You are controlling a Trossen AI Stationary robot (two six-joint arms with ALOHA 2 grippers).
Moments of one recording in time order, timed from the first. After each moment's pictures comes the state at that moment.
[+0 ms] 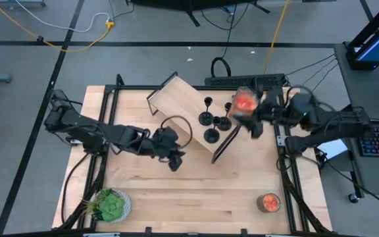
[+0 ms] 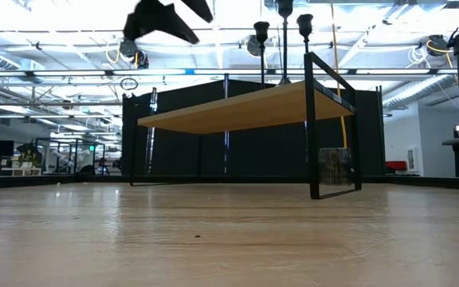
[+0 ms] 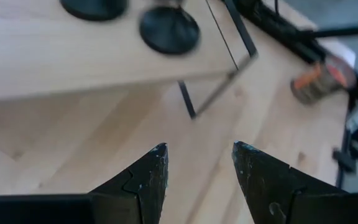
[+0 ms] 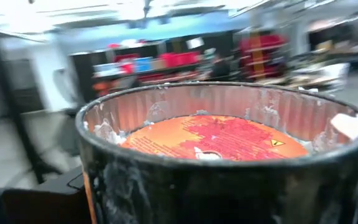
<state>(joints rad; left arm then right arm) -0.25 1.48 1.27 -0.55 -0.33 -0.79 0.02 0.88 1.03 -0.01 0.21 0.15</state>
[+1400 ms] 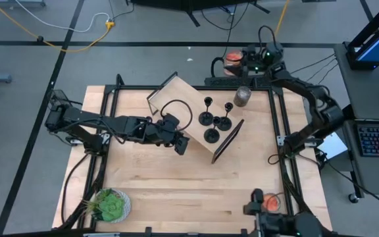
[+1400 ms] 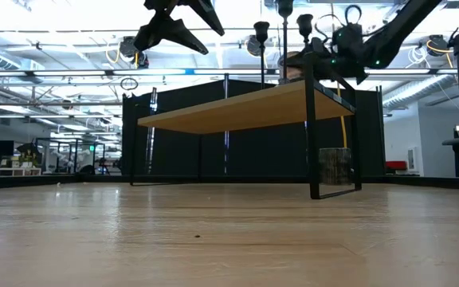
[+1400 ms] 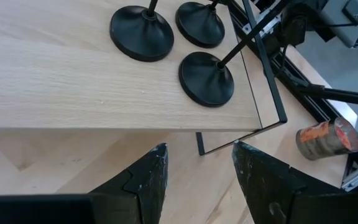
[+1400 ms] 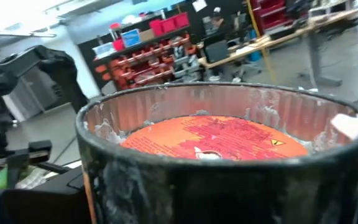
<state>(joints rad) -0.12 1.48 1.27 -0.50 -0.32 -0.88 -1.09 1.55 1.03 0.56 -1.00 0.32</state>
